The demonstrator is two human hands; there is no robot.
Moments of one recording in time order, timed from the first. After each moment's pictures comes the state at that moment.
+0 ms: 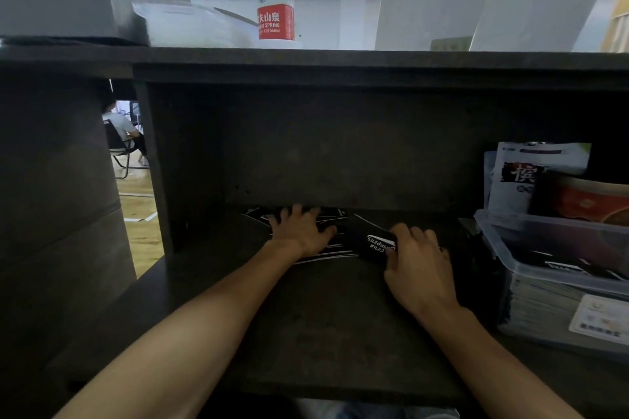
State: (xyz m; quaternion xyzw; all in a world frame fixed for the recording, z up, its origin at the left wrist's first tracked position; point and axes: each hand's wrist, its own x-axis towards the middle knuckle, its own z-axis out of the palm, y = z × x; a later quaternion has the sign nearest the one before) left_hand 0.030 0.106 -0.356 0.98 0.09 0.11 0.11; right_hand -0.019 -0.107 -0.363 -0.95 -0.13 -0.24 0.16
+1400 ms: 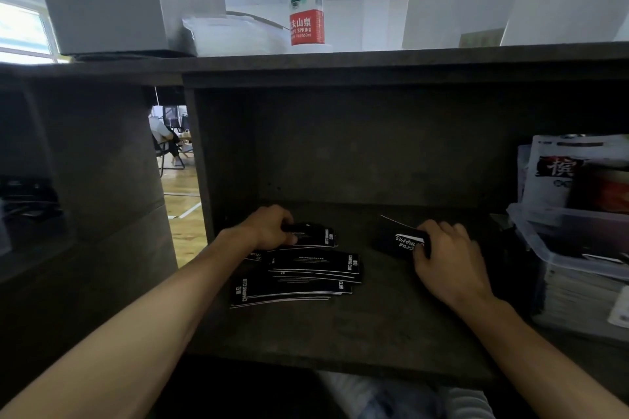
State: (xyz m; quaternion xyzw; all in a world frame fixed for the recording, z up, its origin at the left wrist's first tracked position) left_hand -0.036 0.207 -0.336 0.98 0.08 0.06 0.15; right_hand -0.018 -0.114 -0.368 -0.93 -0.16 -0.26 0.18
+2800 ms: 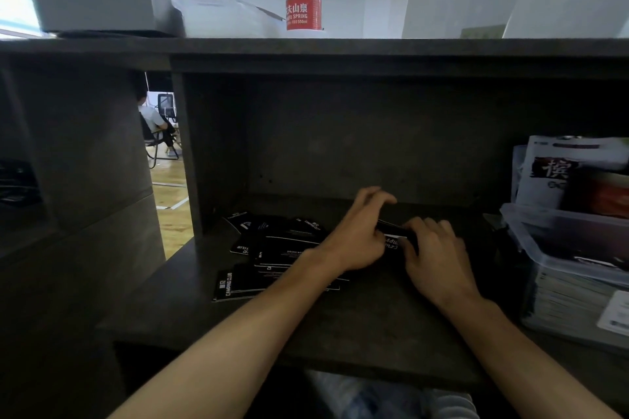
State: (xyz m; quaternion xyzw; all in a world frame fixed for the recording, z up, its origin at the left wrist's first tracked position) left_hand -0.027 0.052 -0.347 0.91 -0.17 0.19 0.33; right_hand -0.011 -0.111 -0.371 -0.92 -0.19 -0.28 0.18
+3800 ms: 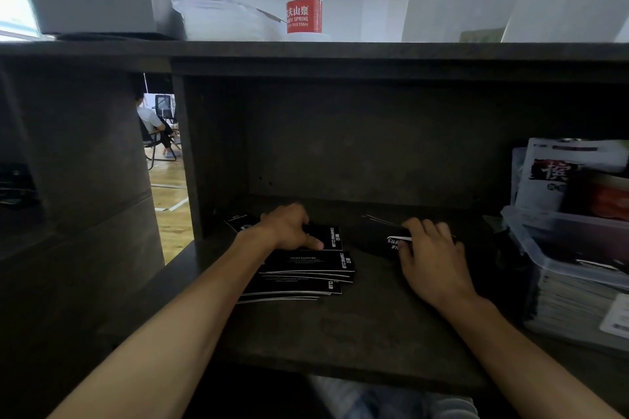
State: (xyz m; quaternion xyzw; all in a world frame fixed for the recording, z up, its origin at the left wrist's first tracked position) left_hand -0.027 0.158 -0.336 0.98 0.08 0.06 0.17; right_hand -0.011 -0.104 -0.371 -0.94 -0.17 -0.25 0.15
